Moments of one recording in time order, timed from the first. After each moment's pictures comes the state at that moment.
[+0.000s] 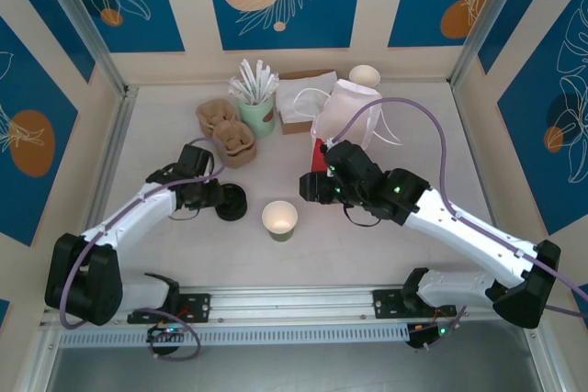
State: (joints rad) left arm -0.33 1.29 0.81 -0.65 0.04 -0.46; right arm 0.90 1.15 1.15 -0.77 0.08 0.72
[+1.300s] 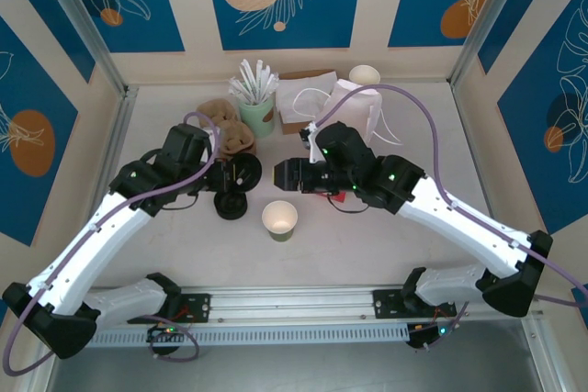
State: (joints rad) left arm -0.60 1.08 1.23 -0.97 0.01 -0.47; right arm 0.93 1.25 1.33 -0.70 -0.13 0.79
